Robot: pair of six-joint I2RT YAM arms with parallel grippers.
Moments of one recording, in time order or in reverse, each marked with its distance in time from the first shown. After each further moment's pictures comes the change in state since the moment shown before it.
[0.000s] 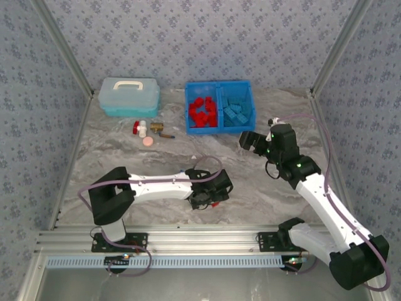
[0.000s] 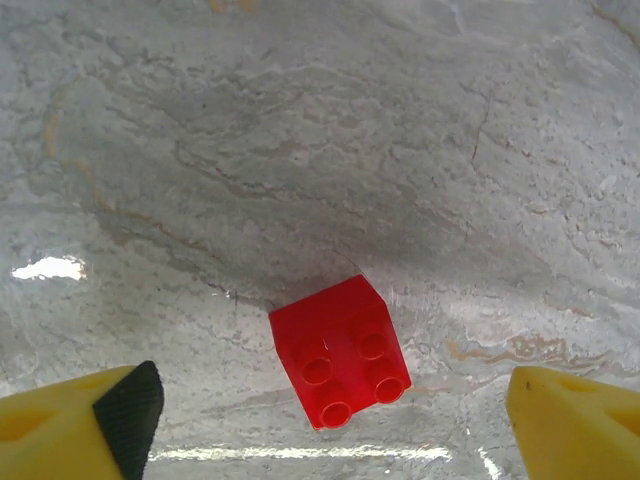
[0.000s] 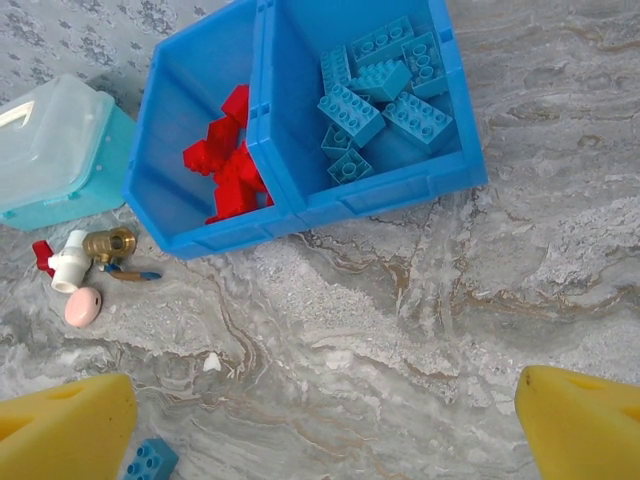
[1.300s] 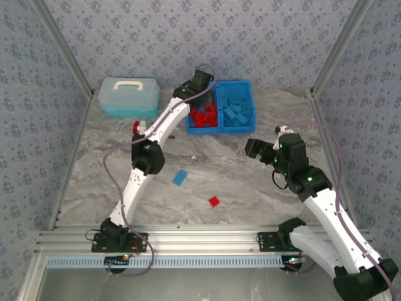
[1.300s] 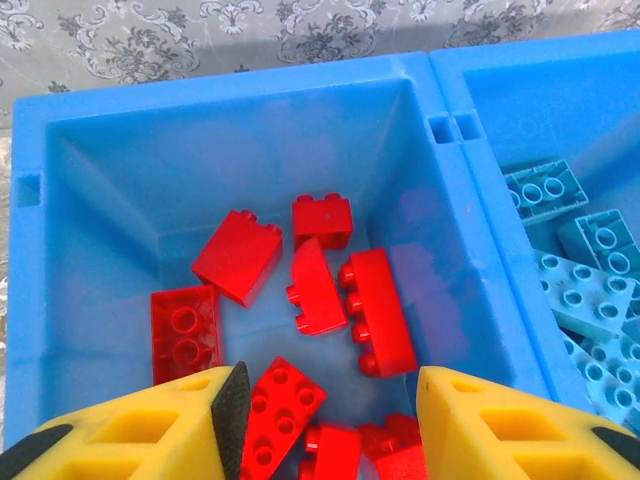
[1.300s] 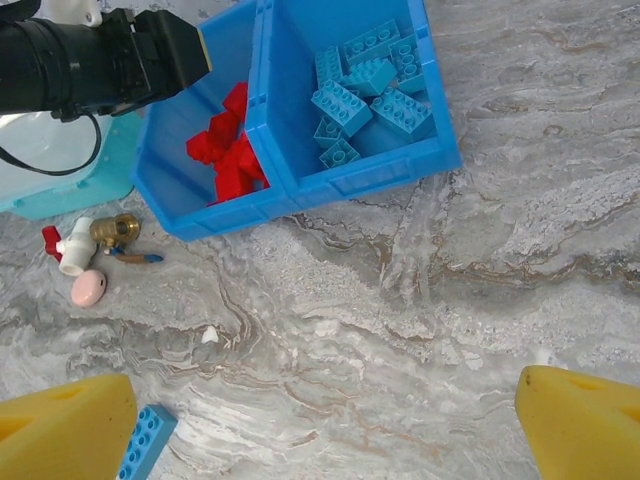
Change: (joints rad) left arm 0.647 0.832 1.522 -0.183 -0.083 1.106; right arm 0.008 -0.160 -0.026 -0.124 0.015 -0.006
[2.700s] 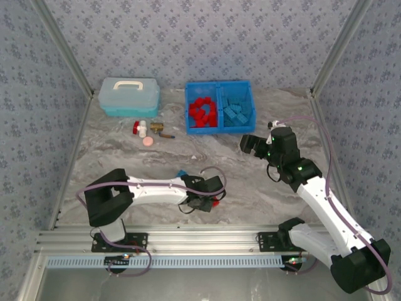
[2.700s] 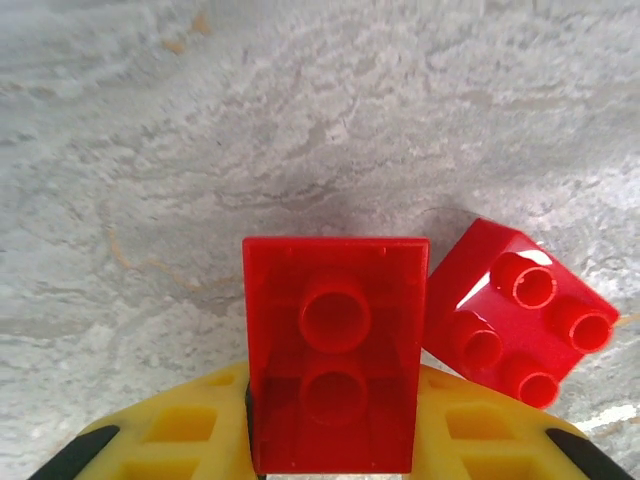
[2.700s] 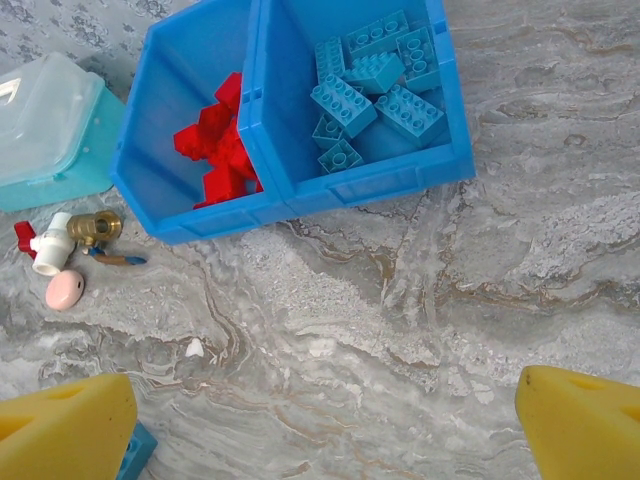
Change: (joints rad) left arm -0.653 -0.886 -1.653 0.220 0.013 -0.492; right arm 0.000 0.132 0.000 0.106 -0.003 -0.034
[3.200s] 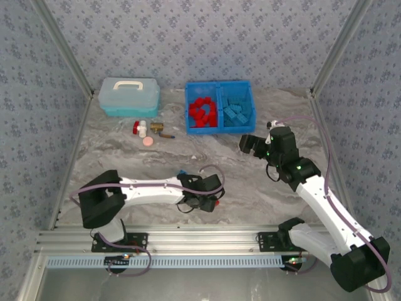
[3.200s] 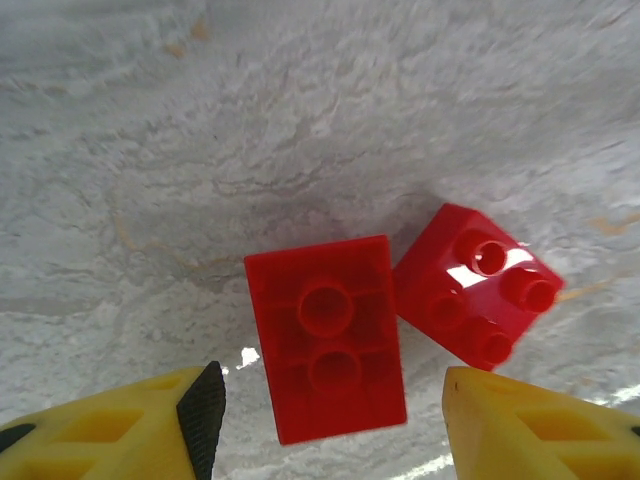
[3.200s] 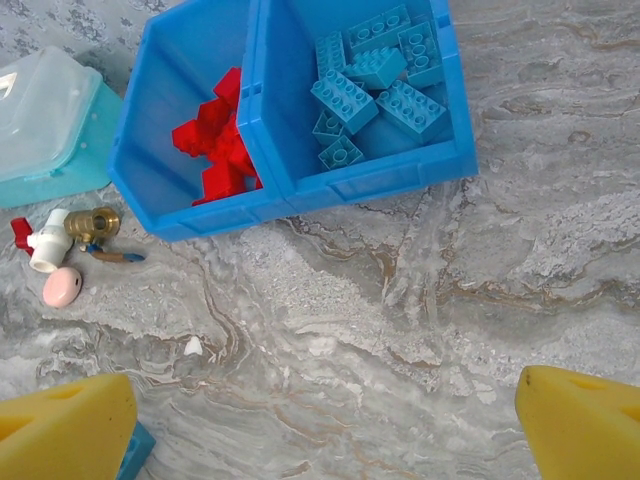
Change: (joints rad) left arm -0.001 -0.019 -0.004 -0.011 0.034 -0.006; right arm 0.003 0.011 0.000 0.005 0.000 0.000
